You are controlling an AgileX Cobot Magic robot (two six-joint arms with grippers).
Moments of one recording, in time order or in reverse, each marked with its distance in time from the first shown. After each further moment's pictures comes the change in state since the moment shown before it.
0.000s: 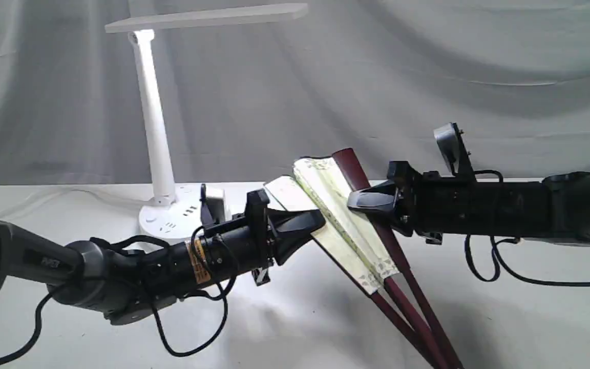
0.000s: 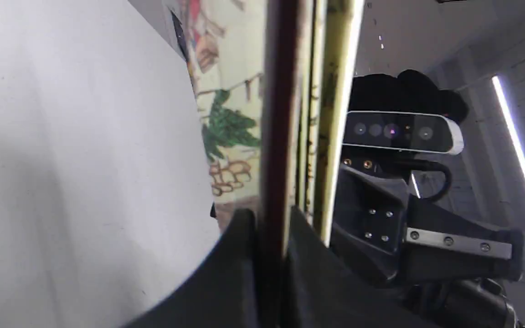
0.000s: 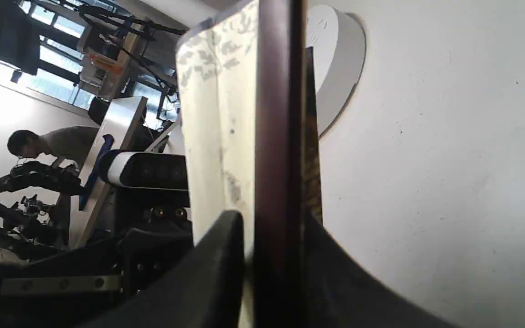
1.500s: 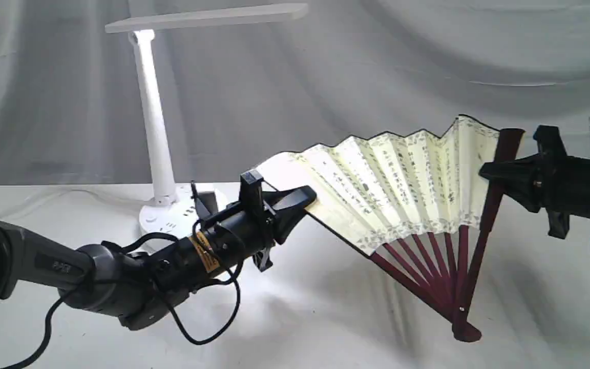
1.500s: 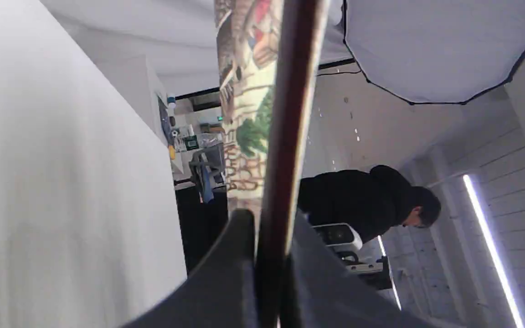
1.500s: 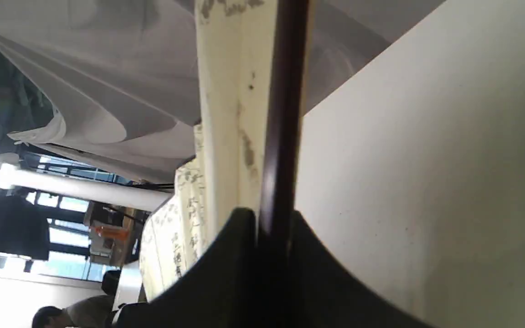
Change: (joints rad) left arm -0.025 0.004 -0.005 -0.256 0.022 0.016; right arm -0.368 -0.002 -0.002 -0.008 0.068 0.164
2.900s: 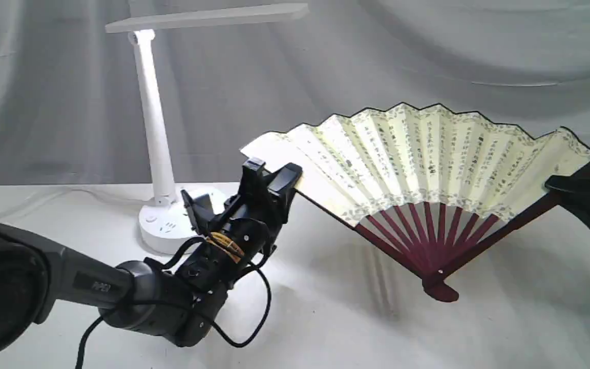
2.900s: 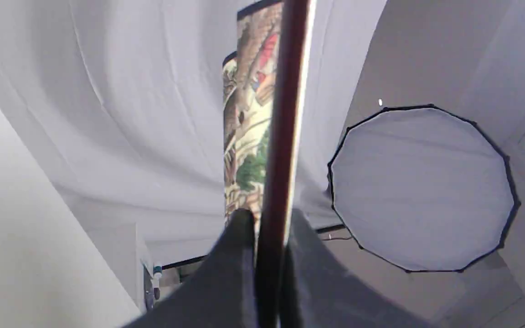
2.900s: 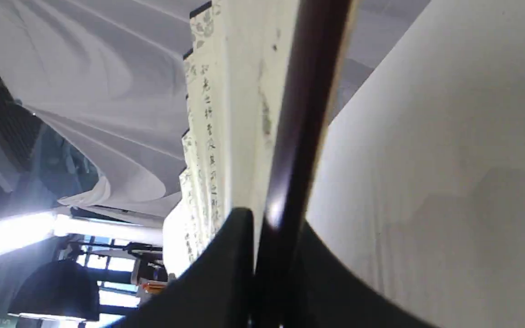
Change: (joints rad) left arm -0.127 0.012 0.000 -0.557 0.027 0.237; right arm -0.172 -0.002 0.119 0.050 0.139 -0.043
